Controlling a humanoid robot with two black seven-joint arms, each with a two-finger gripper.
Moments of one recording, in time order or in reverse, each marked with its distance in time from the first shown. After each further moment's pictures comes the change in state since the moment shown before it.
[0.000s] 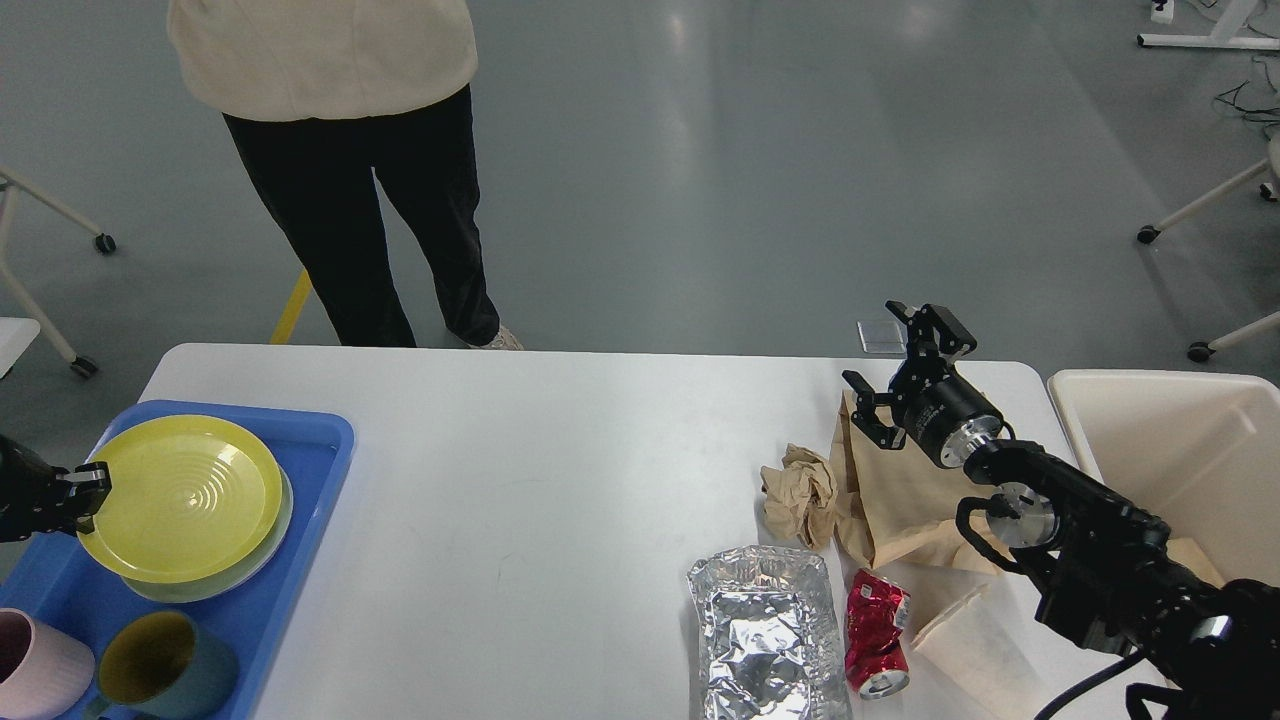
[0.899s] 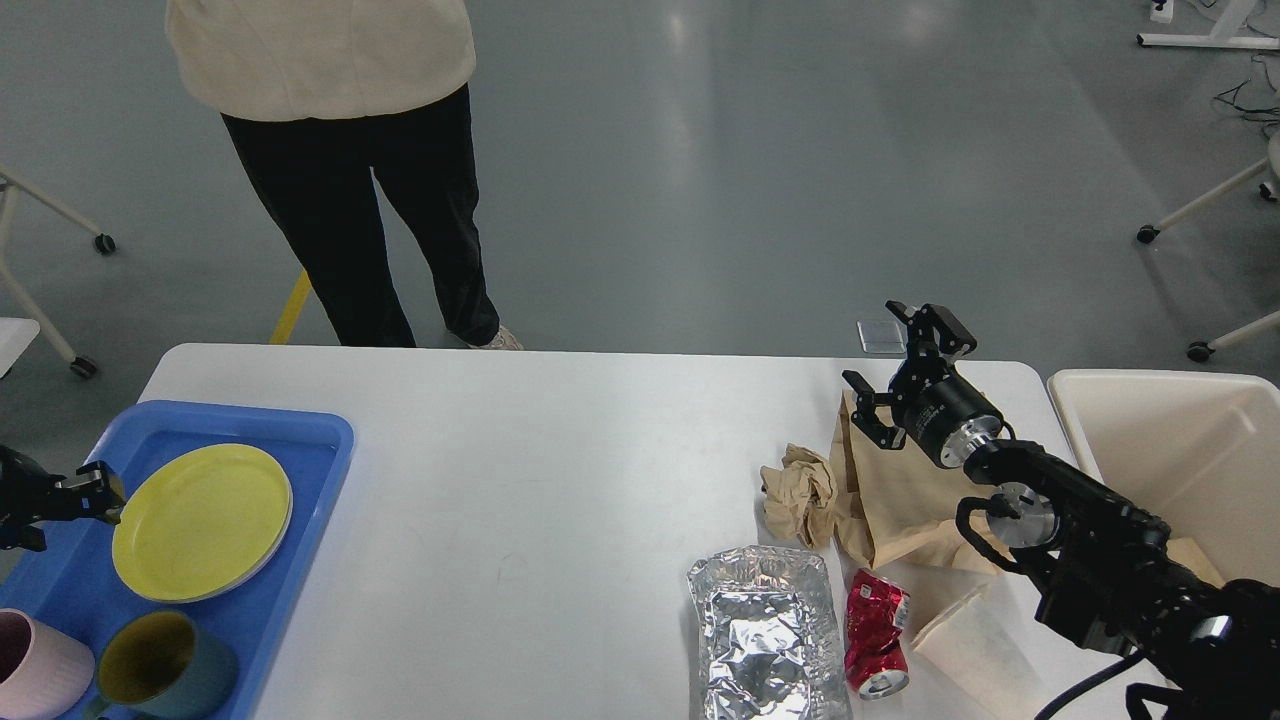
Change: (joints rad) left arm 0.029 -0.002 -0.005 0.003 -0.003 0.047 0.000; right arm 0.000 0.000 0.000 0.000 0.000 0.000 0.000
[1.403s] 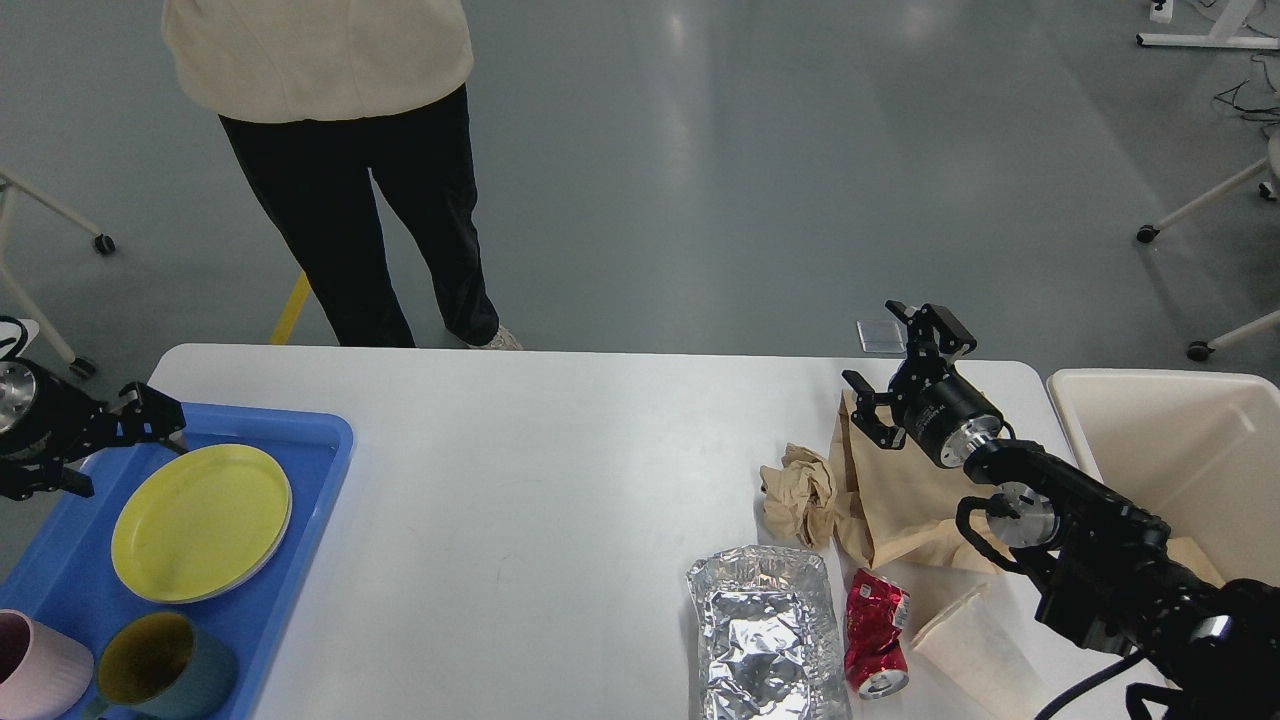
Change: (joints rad) left arm -0.187 -0.014 -0.045 -0.051 -0.002 -0.204 -0.001; right arm 0.000 0.000 0.000 0.000 0.000 0.000 0.000
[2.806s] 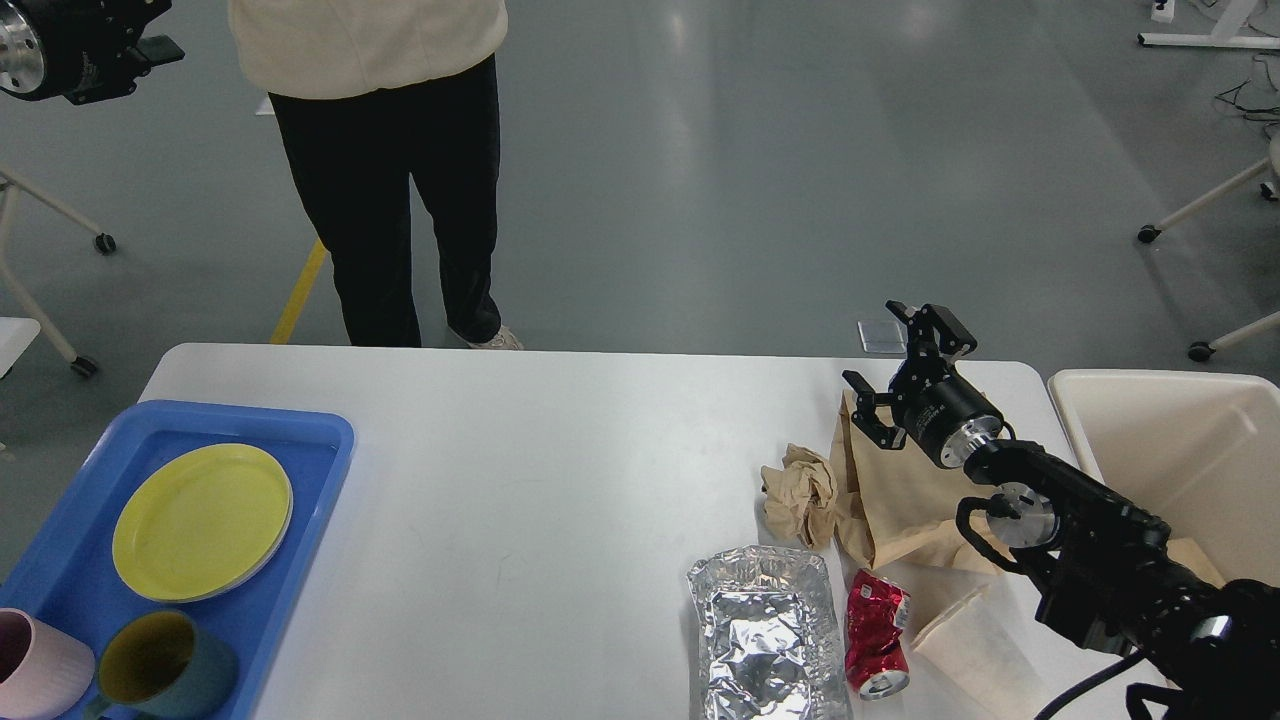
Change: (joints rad) left arm -0.194 -0.055 -0.750 0.323 0.043 0.231 -0.002; right arm 0.000 0.000 0.000 0.000 0.000 0.000 0.000
